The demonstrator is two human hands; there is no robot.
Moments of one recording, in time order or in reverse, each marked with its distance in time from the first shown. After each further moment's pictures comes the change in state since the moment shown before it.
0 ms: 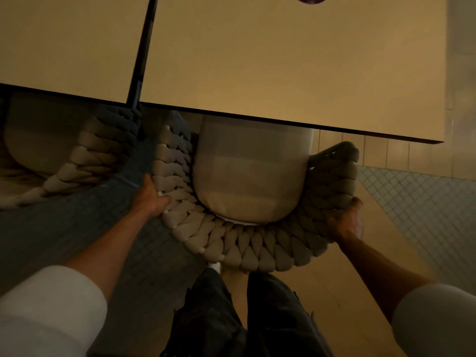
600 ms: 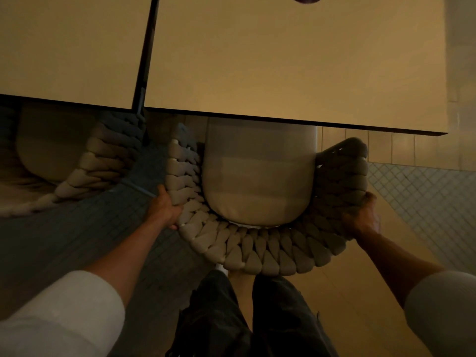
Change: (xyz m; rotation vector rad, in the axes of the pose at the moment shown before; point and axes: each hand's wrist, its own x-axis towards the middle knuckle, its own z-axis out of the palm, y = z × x) left_hand -0.023 0.006 0.014 -0.043 -0.045 -0.064; right_hand 0.009 0.010 -0.018 -0.032 -0.010 -0.004
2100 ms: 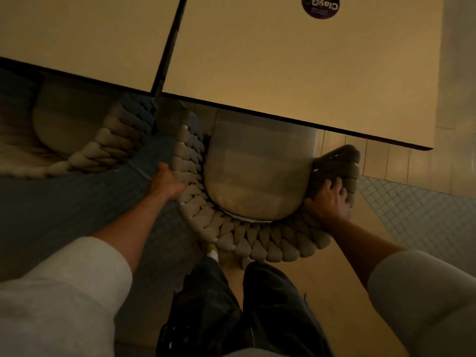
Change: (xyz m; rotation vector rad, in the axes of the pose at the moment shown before) left_hand -0.034 0.023 -0.015 0.037 0.083 0.020; right_hand -0.029 -0.059 0.017 -0.532 -0.079 -0.272
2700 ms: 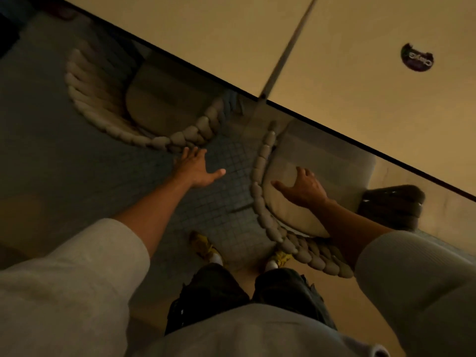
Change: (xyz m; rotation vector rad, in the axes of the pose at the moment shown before) left_hand -0.010 -0.142 -0.136 0.319 0.056 0.247; right_hand -0.116 -0.246 0.027 -0.088 -0.114 -0.465
